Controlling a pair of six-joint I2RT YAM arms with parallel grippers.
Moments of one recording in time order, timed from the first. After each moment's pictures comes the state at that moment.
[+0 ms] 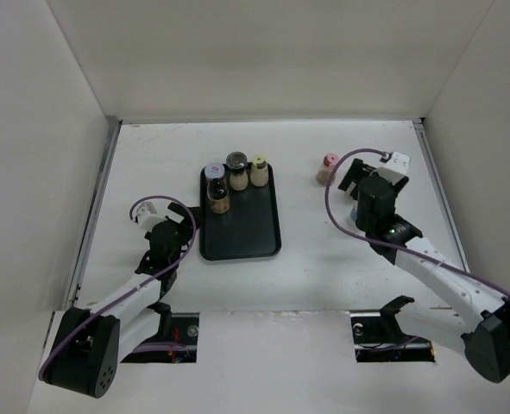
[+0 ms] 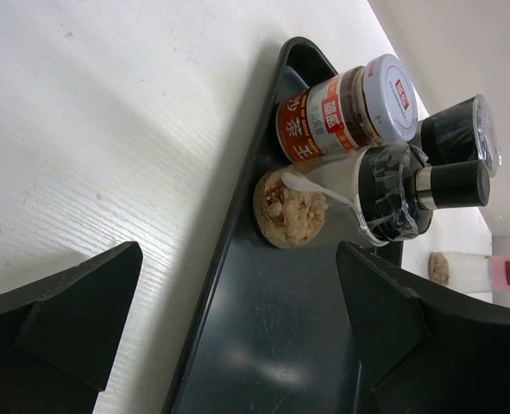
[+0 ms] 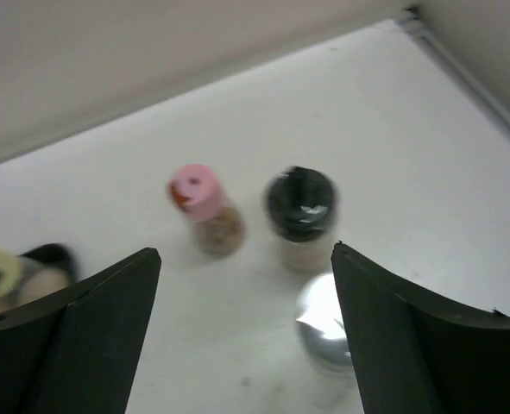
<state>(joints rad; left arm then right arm) -0.26 0.97 0.14 0.48 -0.30 -0.96 0.55 1.06 0.75 0.10 0.77 0.36</state>
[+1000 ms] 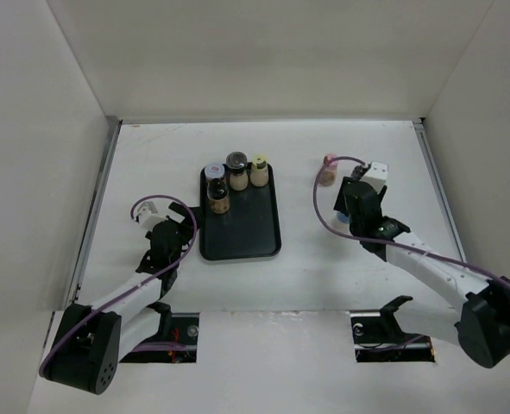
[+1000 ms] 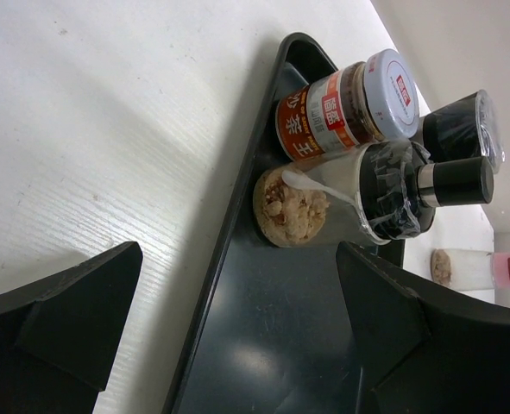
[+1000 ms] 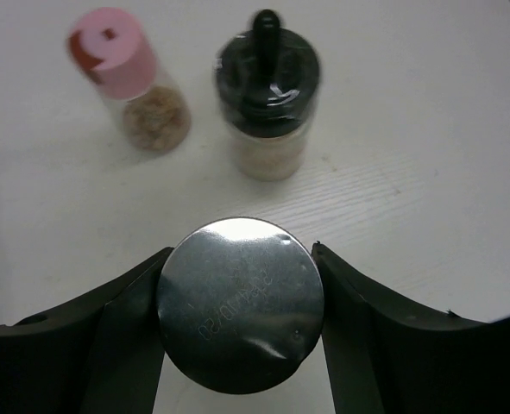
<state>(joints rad) -0.26 0.99 0.14 0.50 -0.30 -0.96 0.48 1.15 0.68 -0.07 0.67 0.42</state>
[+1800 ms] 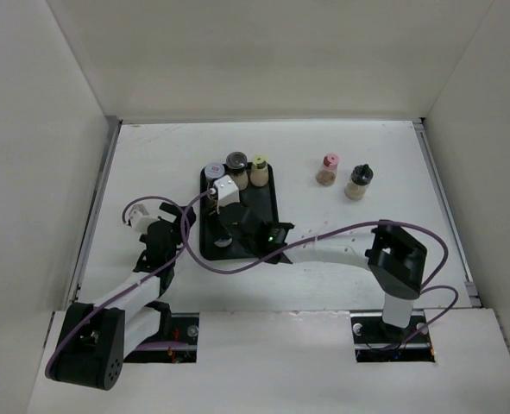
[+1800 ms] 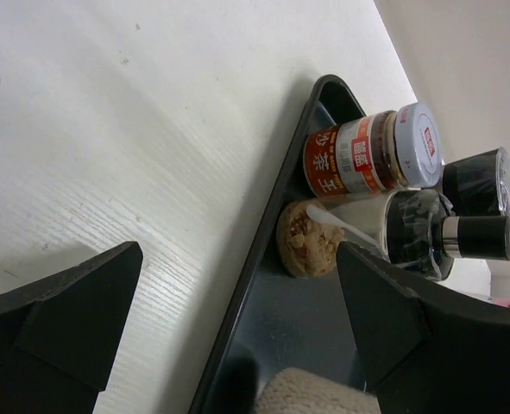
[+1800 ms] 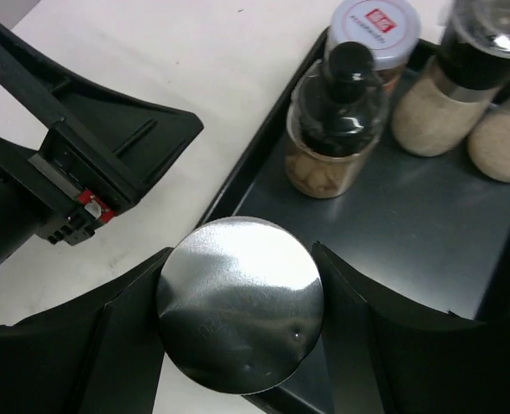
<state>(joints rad) -0.18 1.02 0.14 0.51 -0.30 -1.00 1.16 1.81 1.28 0.12 0.50 0.27</state>
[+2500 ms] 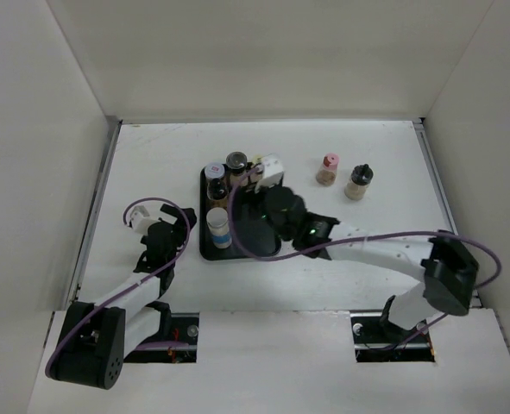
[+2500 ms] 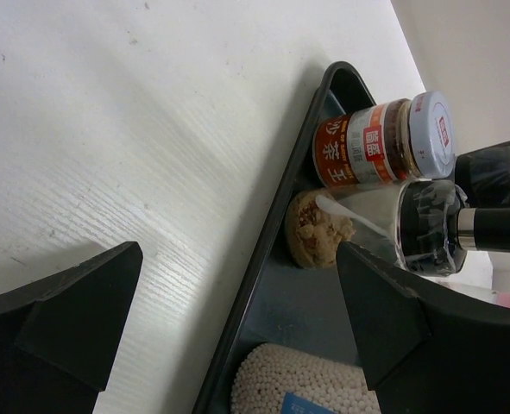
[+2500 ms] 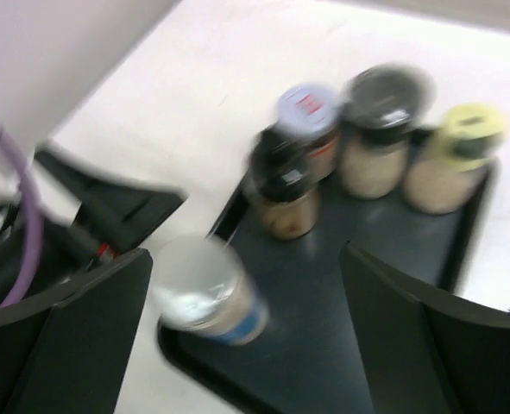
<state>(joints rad) -0.17 1.02 0.13 0.50 -0.28 -1.02 1.09 1.58 1.13 0.23 0.49 0.28</state>
